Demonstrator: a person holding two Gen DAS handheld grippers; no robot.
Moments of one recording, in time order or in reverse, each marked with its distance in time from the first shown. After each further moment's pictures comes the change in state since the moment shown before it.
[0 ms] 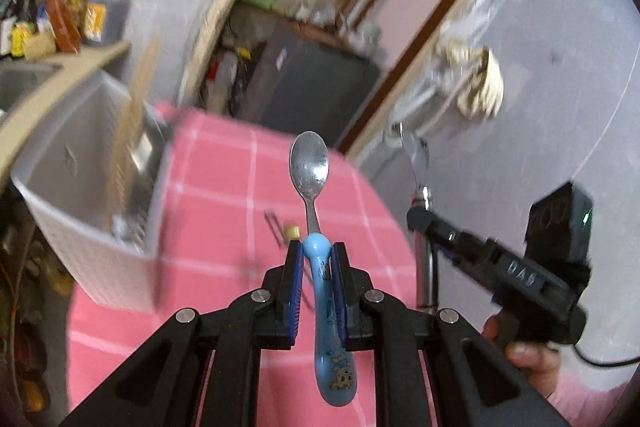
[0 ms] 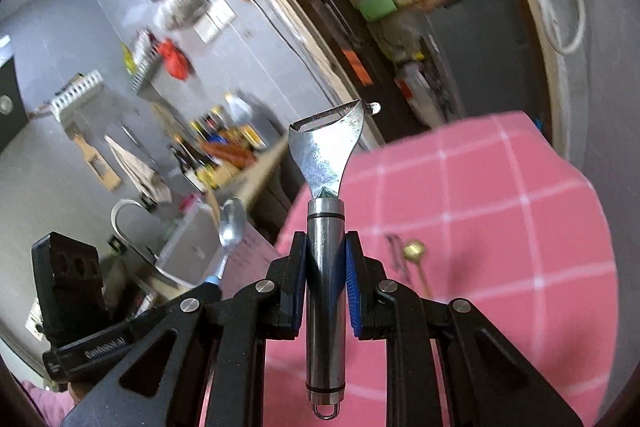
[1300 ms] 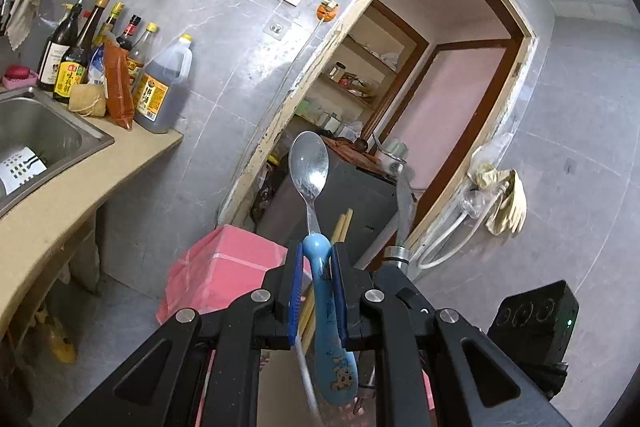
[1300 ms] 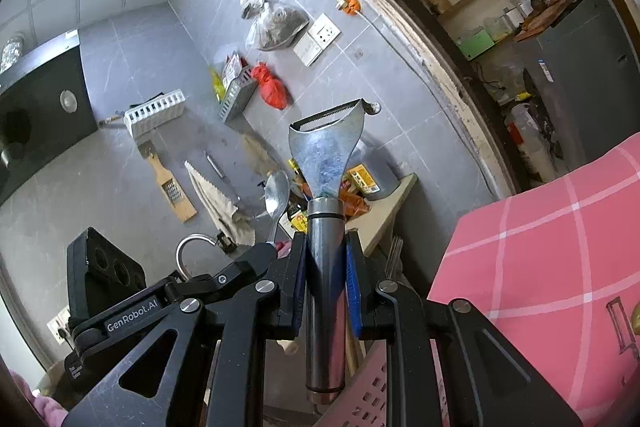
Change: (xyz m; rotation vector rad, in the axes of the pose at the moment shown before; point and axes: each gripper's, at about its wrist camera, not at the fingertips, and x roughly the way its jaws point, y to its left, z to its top) left arm -0.017 0.128 0.050 -0.059 -0.400 0.015; right arm 0.147 0.086 -0.044 -0.051 -0.197 0.342
